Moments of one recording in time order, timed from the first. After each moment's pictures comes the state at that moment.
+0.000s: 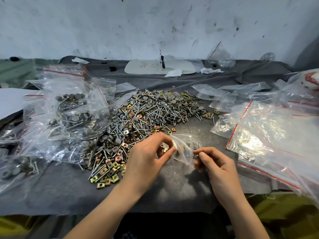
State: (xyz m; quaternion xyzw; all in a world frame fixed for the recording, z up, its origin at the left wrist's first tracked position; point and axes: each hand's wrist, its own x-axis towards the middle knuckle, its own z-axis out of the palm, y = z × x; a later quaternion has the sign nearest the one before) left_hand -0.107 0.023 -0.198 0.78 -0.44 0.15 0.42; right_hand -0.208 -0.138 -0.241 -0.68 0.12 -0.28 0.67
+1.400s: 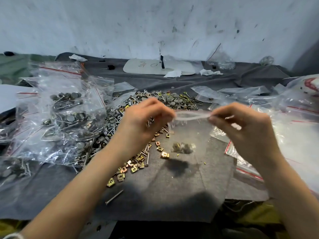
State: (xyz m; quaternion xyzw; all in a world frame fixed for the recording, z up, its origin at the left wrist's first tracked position) left_hand -0.065 0.015 -0.133 0.71 -0.53 0.17 0.43; right_hand -0.192 -0.180 -0.132 -0.86 -0.05 -0.39 0.33
